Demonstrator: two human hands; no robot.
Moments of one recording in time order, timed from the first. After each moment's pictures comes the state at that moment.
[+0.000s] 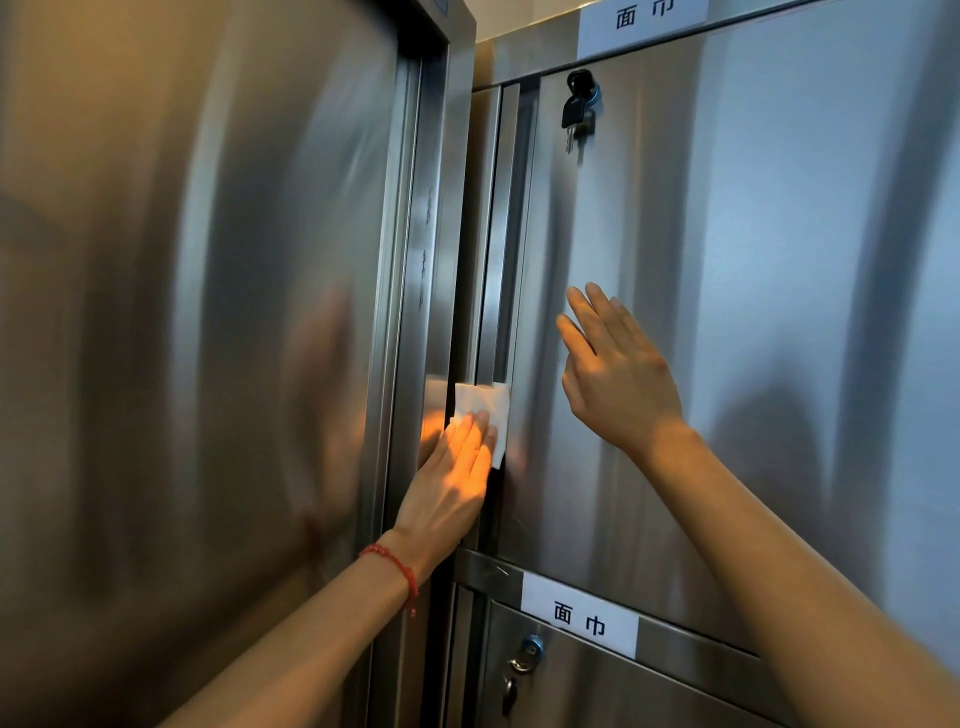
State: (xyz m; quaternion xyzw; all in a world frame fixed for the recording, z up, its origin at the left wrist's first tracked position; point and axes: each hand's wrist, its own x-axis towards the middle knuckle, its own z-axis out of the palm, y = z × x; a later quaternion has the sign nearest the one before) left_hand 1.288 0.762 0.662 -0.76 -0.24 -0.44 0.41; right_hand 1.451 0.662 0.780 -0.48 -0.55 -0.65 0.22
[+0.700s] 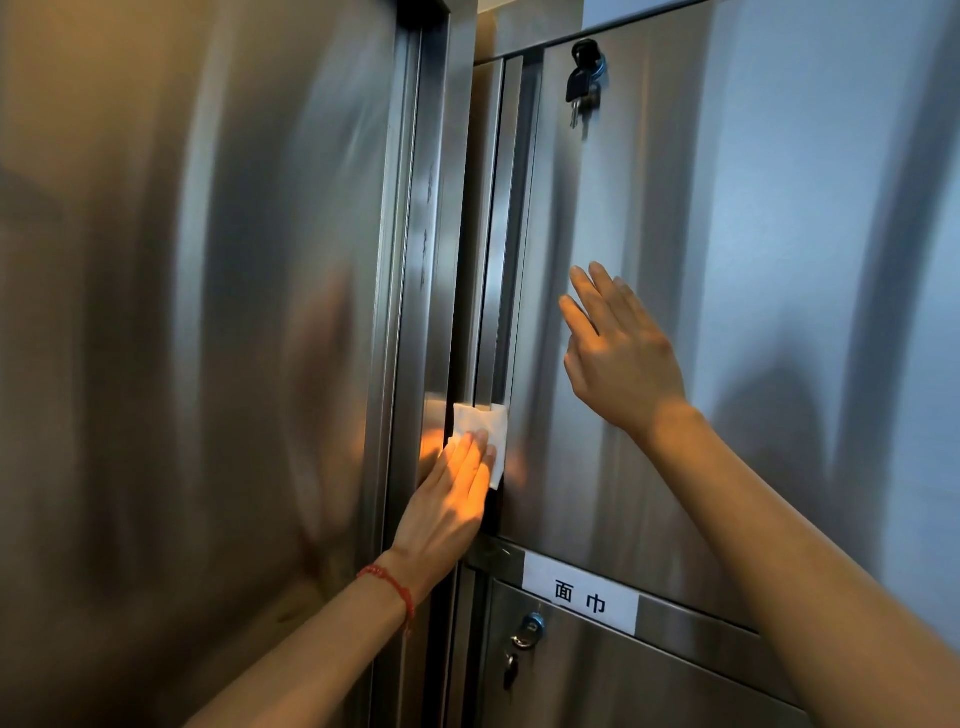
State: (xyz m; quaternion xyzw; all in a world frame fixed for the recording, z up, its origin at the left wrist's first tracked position) left_hand 1.285 0.761 0.623 -0.77 -0.27 -0.42 0.40; right_hand 1.452 0.663 0.781 -0.47 -0.55 -0.65 0.23
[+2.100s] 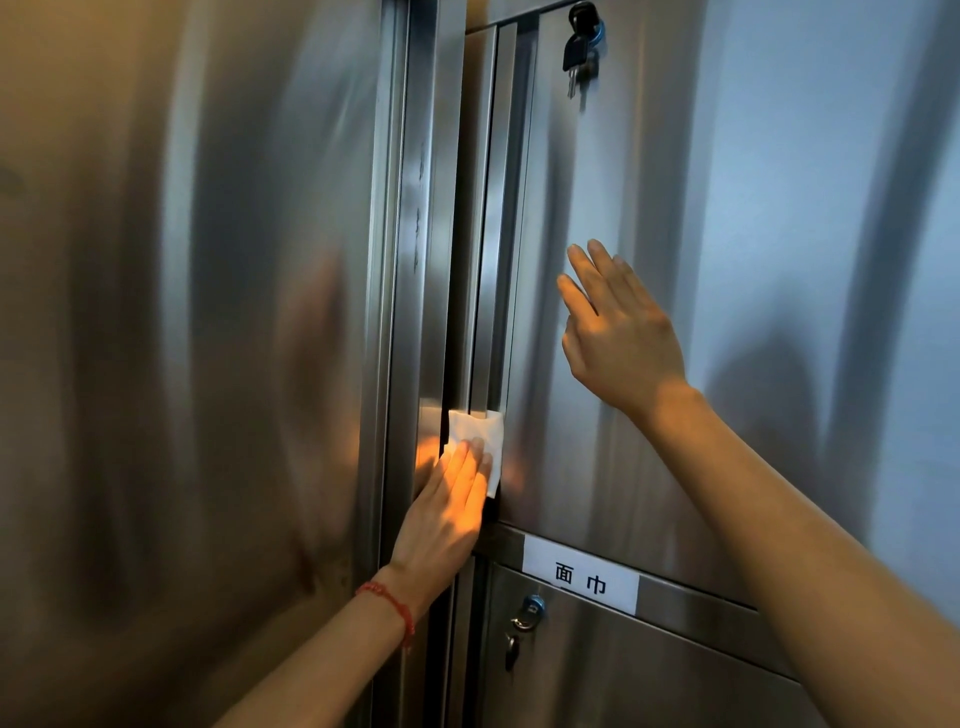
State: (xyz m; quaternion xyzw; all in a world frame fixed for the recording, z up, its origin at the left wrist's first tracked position) left_hand 1.284 0.755 0.599 -0.78 -0.26 -0.43 0.37; right_hand 1.451 0.663 0.781 -0.48 -0.54 -0.65 0.22
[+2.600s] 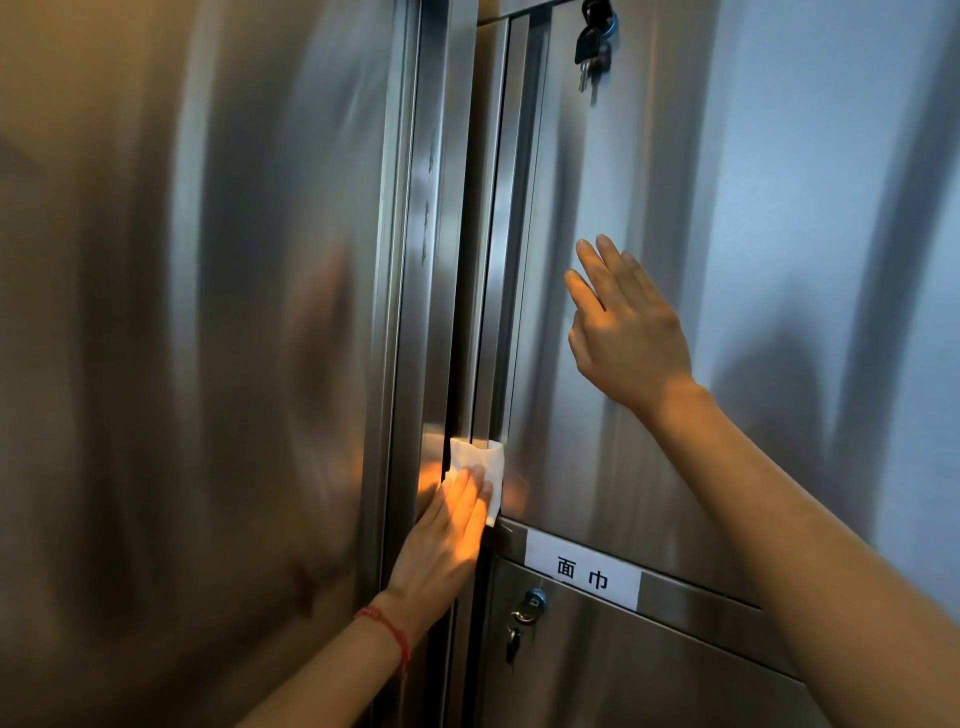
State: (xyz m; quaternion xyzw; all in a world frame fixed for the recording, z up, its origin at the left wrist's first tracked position) left_hand 1.278 0.753 0.566 -0.80 -0.25 -0.42 0.35; right_hand 1.450 0.663 0.781 -0.48 -0.54 -0.66 0.21
